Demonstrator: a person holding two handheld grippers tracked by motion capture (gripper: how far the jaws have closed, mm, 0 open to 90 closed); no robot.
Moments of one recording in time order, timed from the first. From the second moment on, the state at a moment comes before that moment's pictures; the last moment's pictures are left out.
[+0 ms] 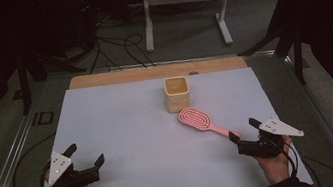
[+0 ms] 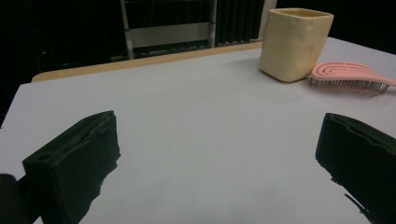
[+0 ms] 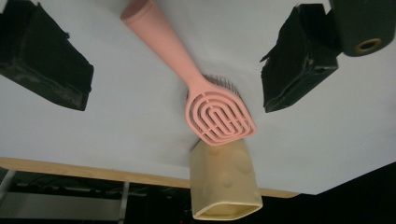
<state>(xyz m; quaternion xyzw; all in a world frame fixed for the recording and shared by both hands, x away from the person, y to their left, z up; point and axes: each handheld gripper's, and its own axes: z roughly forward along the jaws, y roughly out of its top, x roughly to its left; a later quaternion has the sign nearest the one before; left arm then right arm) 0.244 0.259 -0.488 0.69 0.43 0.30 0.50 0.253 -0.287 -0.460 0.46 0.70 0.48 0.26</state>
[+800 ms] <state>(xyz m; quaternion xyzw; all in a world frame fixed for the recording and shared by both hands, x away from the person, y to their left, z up) 0.245 0.259 -0.489 0.69 0.43 0.30 0.50 0.295 -0.260 -0.429 0.44 0.75 0.43 0.25</state>
